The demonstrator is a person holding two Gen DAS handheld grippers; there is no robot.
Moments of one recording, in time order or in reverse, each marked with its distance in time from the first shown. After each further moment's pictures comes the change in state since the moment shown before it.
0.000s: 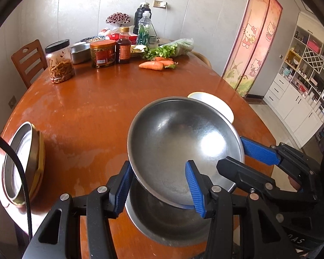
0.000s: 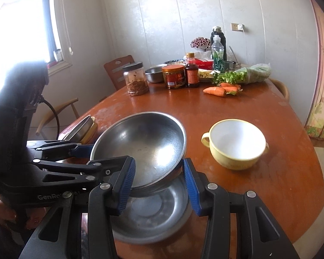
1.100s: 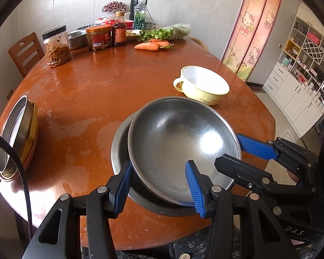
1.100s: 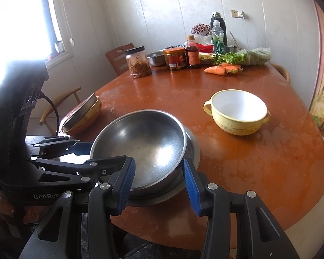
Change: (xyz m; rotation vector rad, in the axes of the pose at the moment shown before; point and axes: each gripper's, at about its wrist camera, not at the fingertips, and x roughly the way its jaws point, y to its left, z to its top) left arm 0.007 -0.004 -0.035 0.016 0.078 -0.009; right arm -0.003 0.000 -0.038 0.027 0.081 0.023
